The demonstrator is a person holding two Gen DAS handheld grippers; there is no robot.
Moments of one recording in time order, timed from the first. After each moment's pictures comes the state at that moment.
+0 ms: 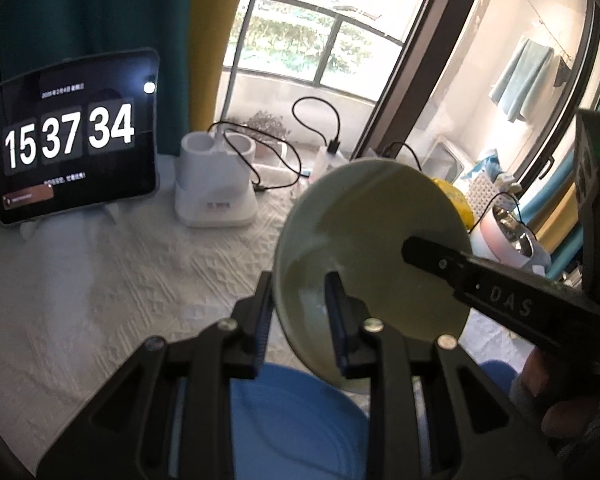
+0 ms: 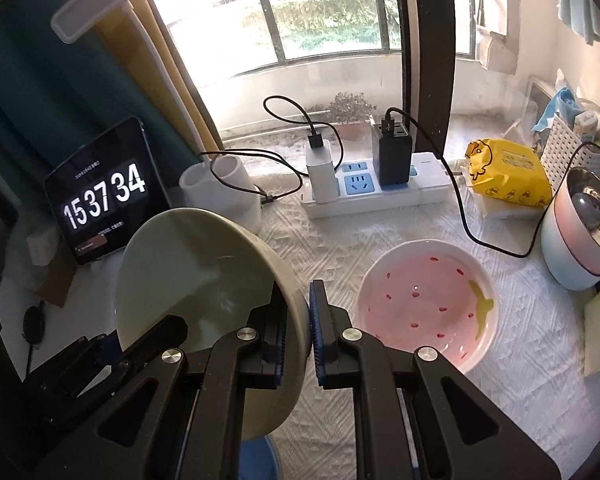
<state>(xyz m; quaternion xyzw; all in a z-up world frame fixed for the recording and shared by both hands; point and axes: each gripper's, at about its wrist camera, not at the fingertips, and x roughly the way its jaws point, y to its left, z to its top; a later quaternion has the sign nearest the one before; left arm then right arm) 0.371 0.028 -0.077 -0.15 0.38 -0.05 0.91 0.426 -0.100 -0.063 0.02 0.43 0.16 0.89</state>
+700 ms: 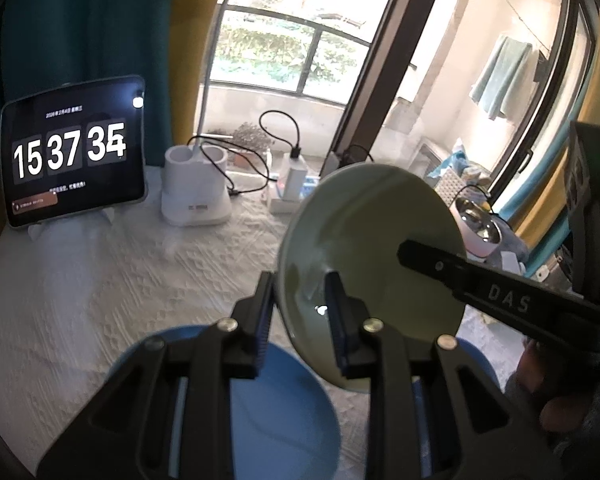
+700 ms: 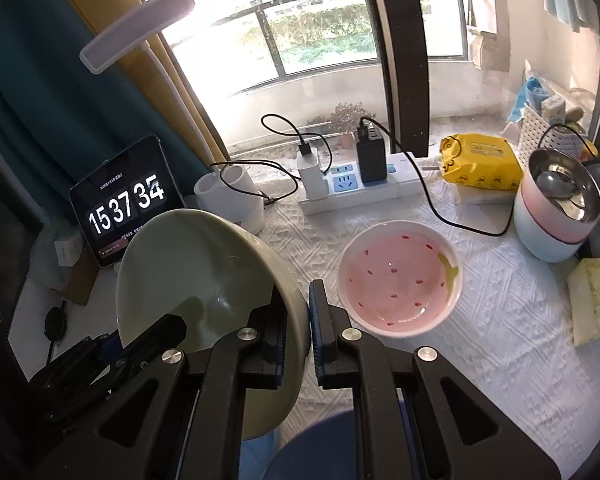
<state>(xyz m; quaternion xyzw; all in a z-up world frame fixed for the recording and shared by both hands) 0.329 -0.001 -0.052 -0.13 0.36 -0.07 0.92 0.382 -0.138 -0.043 0.05 0.41 0.17 0.90</state>
